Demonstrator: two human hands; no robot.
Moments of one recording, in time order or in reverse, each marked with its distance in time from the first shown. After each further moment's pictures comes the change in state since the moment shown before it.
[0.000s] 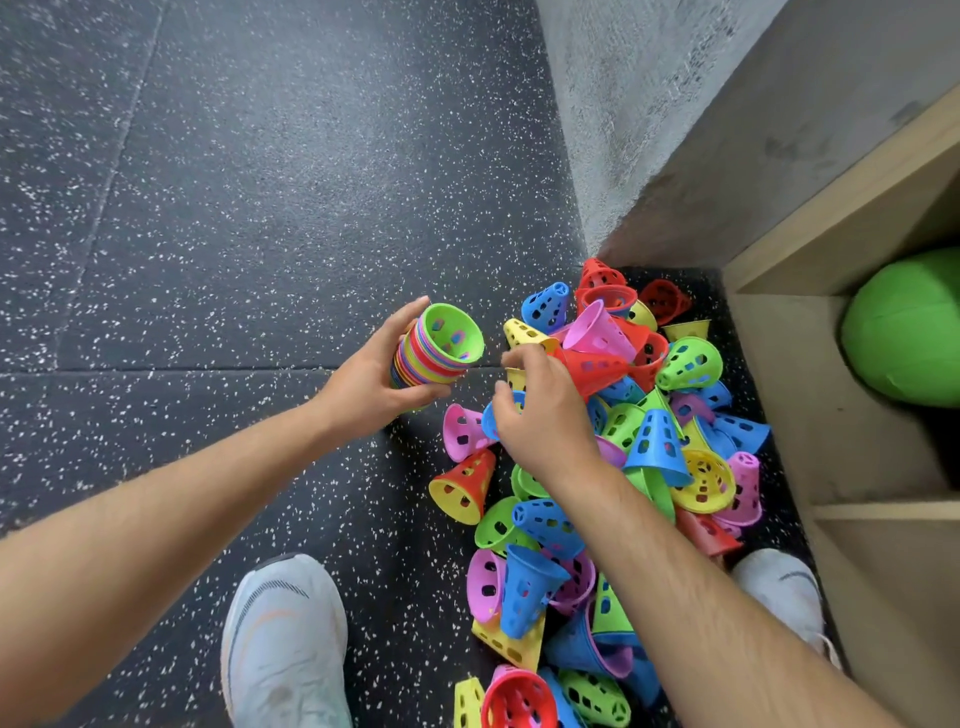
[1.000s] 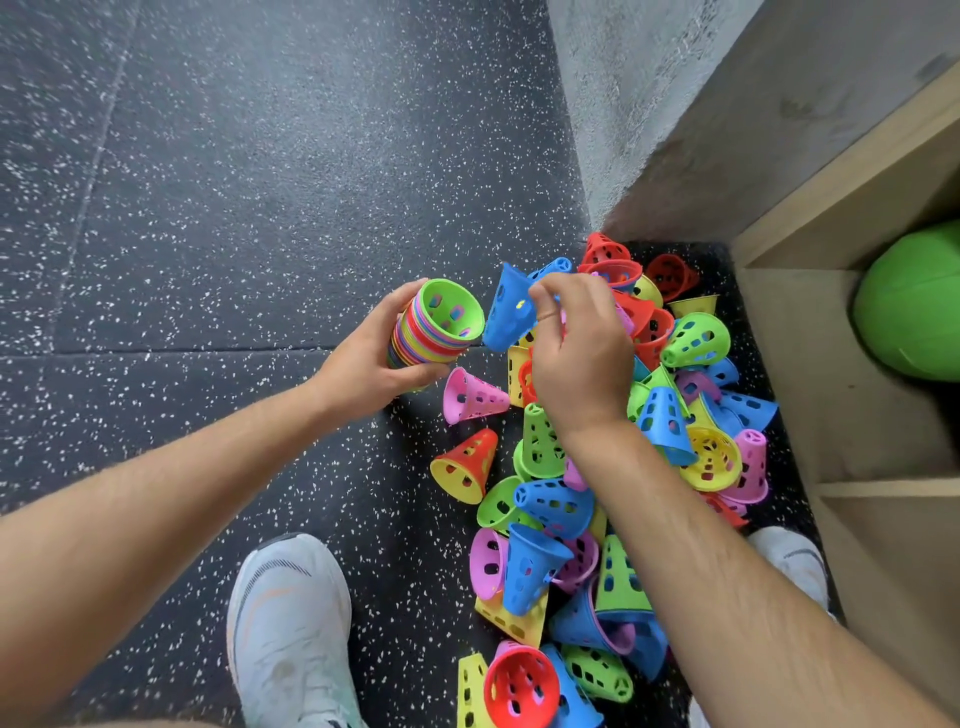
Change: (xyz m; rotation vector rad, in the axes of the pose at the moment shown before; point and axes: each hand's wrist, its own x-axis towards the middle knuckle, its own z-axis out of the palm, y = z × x) left_hand -0.003 0.002 -0.001 -0.022 -0.001 0.008; right_hand 0.018 -0.005 -0.017 0.007 0.526 -0.137
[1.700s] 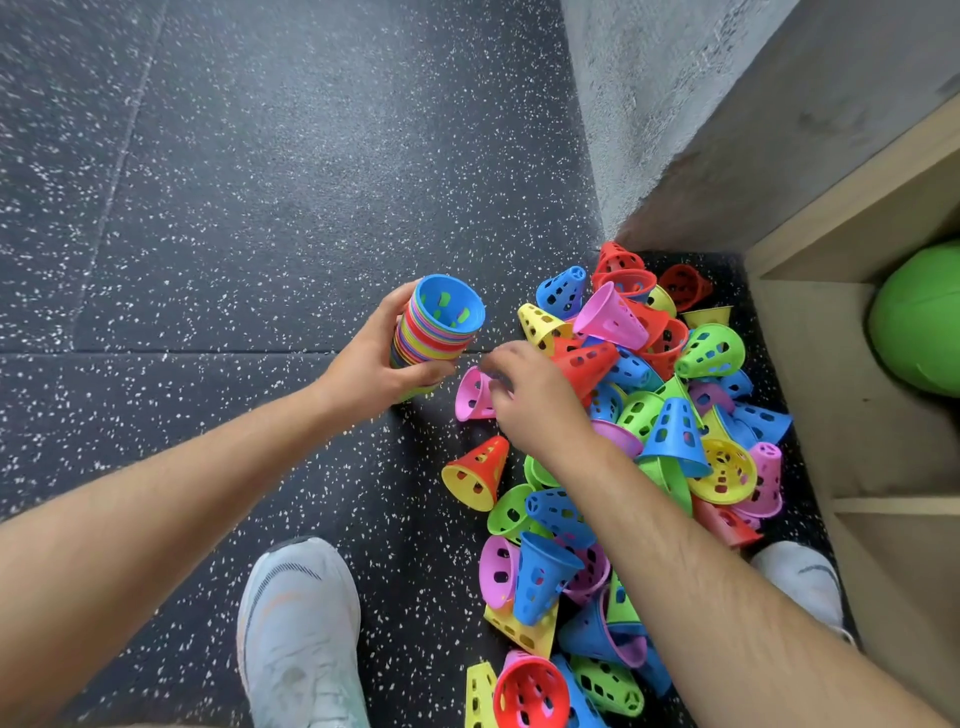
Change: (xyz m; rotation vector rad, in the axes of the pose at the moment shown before) left_hand -0.002 0.001 -0.001 -0.111 0.072 -0.002; right_hand -0.026 0.009 0.034 -0.015 -0.743 0.060
